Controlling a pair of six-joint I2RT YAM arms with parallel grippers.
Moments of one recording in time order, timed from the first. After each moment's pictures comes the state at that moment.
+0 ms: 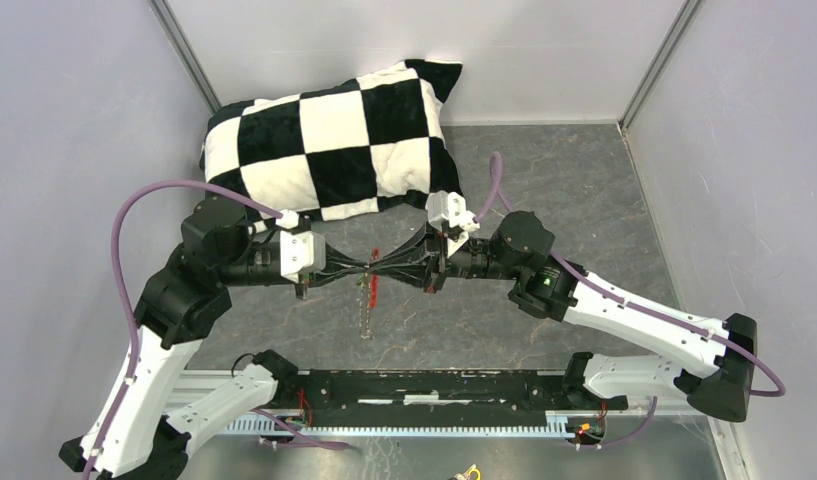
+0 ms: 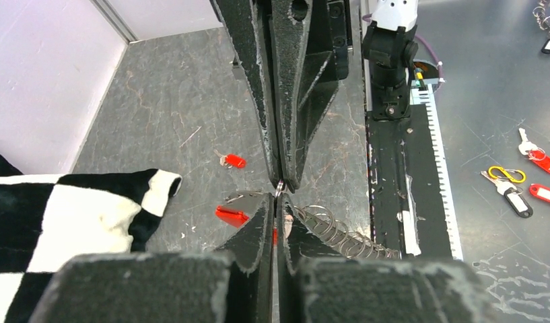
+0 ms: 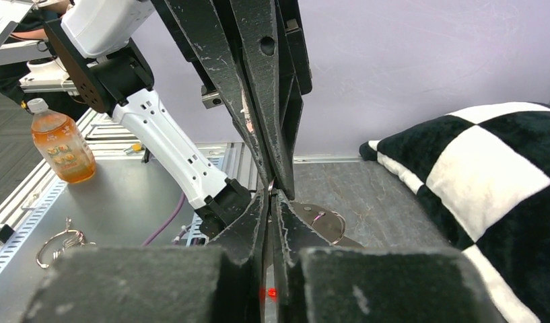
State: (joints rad) left arm -0.56 0.81 1.33 -0.84 0.84 0.50; right arm 1.07 1.14 1.04 0.30 -0.50 0.12
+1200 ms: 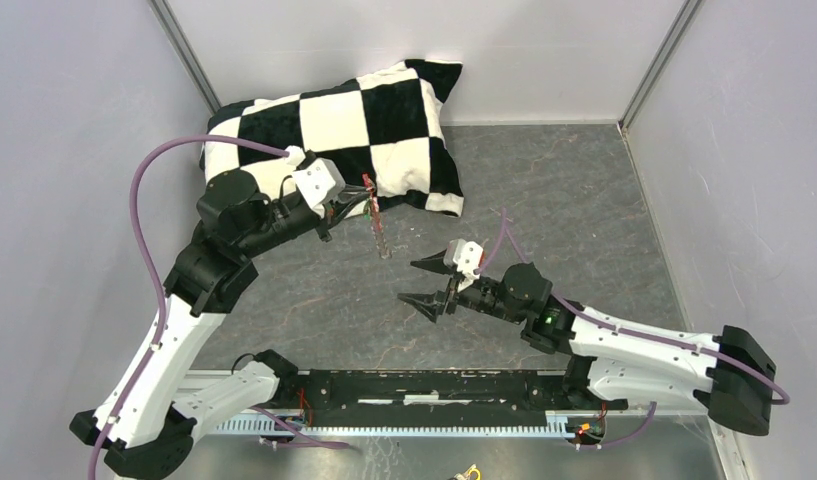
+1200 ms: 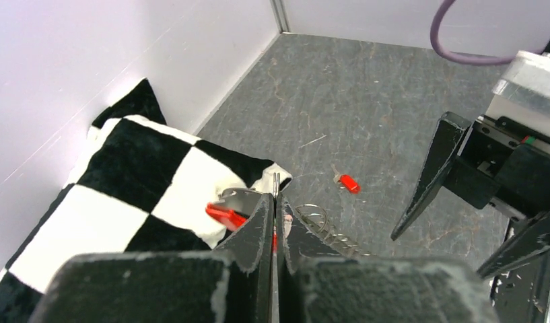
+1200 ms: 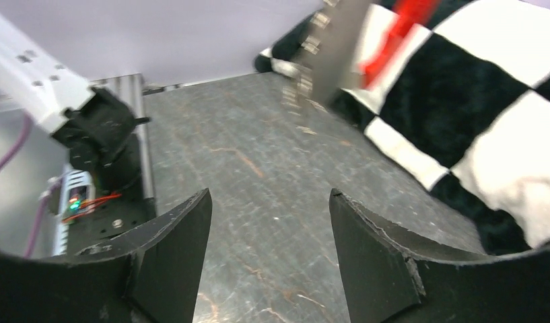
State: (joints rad) left arm -0.56 0.91 1.31 -0.48 0.43 0.32; right arm 1.09 0.98 0.57 0.46 -0.16 -0.03
